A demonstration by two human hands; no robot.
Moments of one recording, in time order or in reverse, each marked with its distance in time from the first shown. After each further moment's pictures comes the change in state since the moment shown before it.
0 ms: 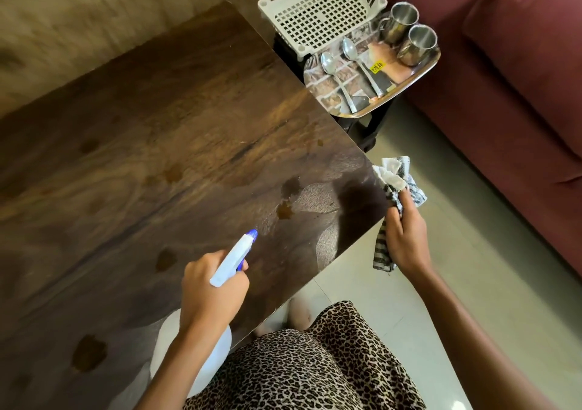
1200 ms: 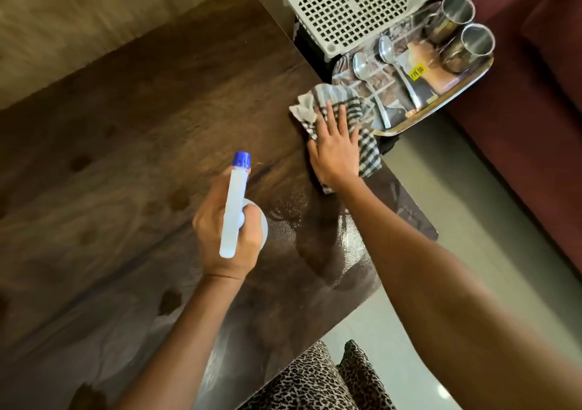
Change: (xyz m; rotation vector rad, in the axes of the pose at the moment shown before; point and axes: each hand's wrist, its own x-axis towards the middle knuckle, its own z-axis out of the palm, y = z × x) left_hand 0.133 0.024 0.019 -0.287 0.581 0.576; right_hand 0.177 -0.092 0.156 -0.747 -0.209 -0.332
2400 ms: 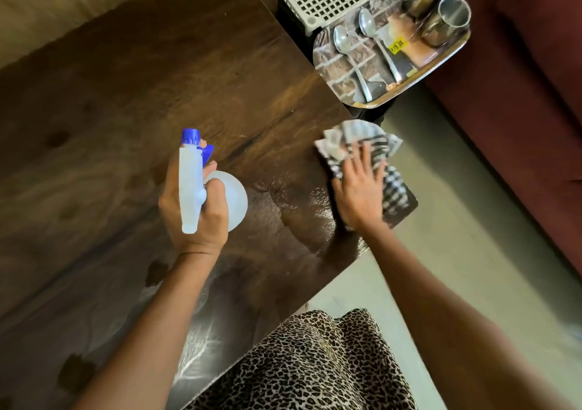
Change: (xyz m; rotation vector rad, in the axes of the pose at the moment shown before) left_hand -0.014 -0.004 -0.011 -0.123 -0.035 -0.252; right_hand -0.119 0.058 0.022 -0.013 0.078 0.091
